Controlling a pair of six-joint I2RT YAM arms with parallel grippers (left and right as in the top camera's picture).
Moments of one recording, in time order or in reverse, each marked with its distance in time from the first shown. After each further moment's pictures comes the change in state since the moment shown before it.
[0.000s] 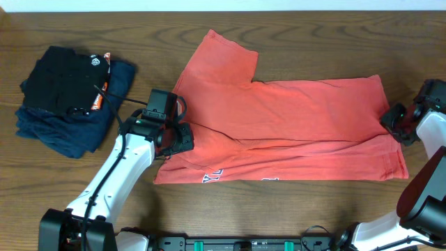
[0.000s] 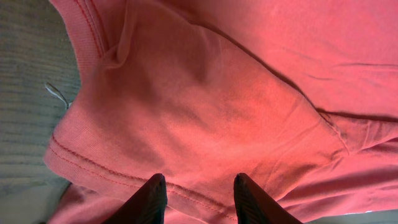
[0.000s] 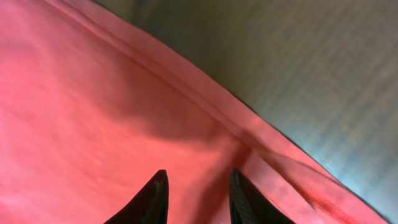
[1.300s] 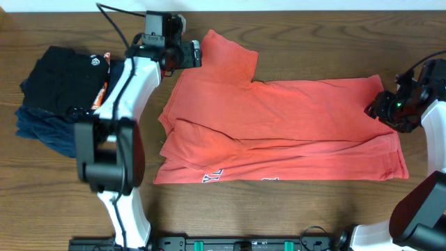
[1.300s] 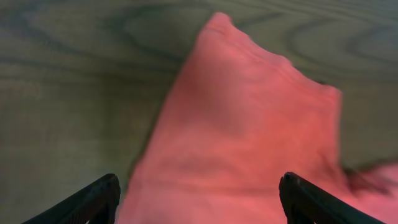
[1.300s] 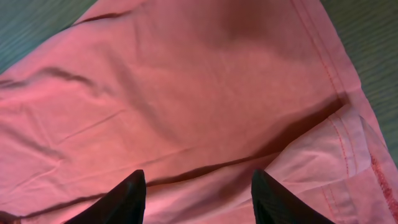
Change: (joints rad) left arm 0.112 0.639 0.714 0.301 0.014 0.243; right arm 0.097 -0.118 0.191 -0.393 -0.190 -0.304
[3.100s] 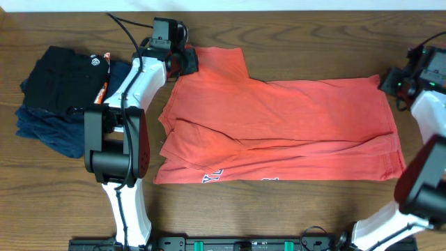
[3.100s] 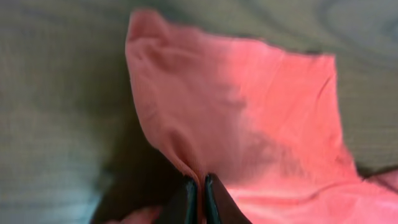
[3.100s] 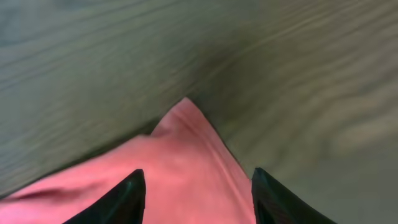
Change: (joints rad) left arm -0.011 0.060 0.014 -0.076 0.011 -0.090; right arm 0.005 0.257 0.005 0.655 0.145 -0.013
